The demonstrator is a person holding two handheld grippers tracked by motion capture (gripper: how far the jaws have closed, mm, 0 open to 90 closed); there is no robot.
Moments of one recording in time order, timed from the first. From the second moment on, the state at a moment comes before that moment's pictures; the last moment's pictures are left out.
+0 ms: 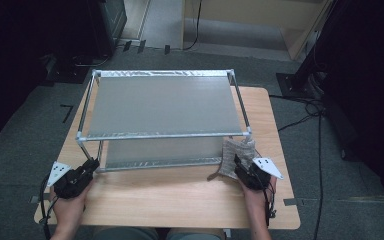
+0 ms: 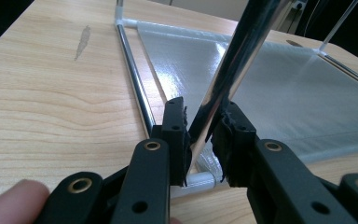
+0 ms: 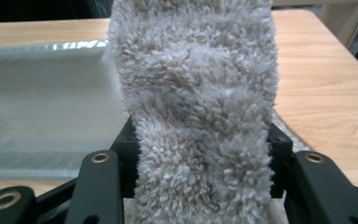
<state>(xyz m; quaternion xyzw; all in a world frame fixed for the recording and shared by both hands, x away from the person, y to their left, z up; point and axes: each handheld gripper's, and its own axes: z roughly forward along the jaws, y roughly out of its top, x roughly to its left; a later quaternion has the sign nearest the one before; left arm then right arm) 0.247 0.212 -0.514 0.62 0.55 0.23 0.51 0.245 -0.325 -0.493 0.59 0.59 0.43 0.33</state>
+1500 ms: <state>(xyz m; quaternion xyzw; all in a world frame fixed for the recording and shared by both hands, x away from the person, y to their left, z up) 0.224 0.227 -0.509 0.66 0.51 0.22 0.51 0.204 -0.301 -0.476 0.60 0.57 0.40 0.38</state>
